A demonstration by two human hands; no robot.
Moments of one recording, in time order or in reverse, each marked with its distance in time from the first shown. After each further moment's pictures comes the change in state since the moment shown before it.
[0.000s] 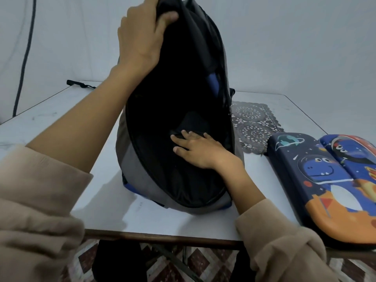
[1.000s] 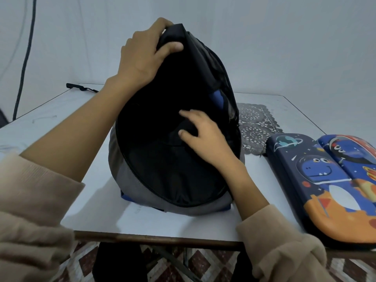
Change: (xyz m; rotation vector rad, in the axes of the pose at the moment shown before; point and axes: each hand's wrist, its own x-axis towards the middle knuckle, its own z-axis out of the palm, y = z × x) left_hand -0.011 -0.017 0.004 -0.075 -0.259 0.032; right_hand -0.001 0.006 -0.001 0.492 0.624 -0.066
